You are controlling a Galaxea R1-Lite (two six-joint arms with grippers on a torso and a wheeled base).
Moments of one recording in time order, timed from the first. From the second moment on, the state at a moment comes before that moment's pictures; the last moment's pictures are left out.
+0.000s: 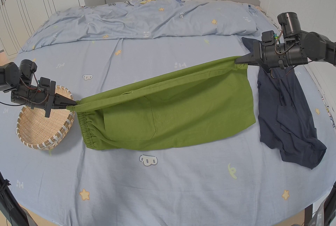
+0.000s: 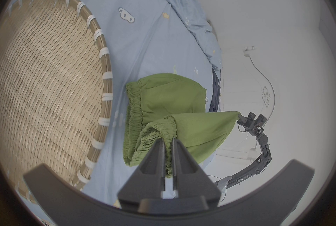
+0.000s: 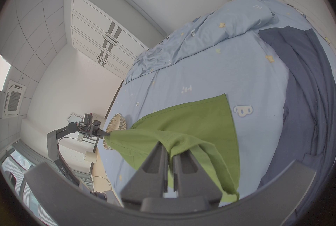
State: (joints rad) left arm 0.28 1.99 -1.56 0.63 -0.94 -0.16; right arm 0.16 2.01 -1.87 0.42 0.59 0.25
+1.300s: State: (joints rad) left arm 0.23 2.07 -1.66 0.61 -0.93 -0.20; right arm 0.15 2.25 -2.00 0.33 0.59 0.24
